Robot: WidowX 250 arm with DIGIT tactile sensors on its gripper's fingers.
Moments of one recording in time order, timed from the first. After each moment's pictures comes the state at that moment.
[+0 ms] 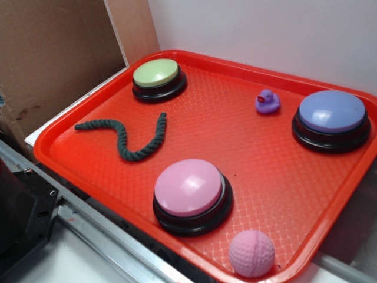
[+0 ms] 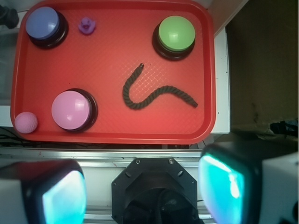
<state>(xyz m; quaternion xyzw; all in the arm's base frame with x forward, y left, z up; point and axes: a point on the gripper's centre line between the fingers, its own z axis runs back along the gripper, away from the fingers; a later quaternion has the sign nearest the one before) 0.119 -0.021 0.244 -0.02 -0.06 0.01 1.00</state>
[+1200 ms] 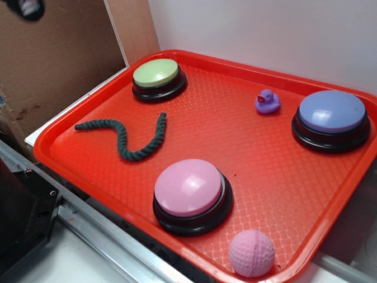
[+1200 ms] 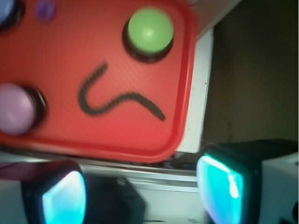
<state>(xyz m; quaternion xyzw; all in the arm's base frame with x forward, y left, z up) 0.157 0.056 0.186 0.04 0.00 -0.11 0.99</state>
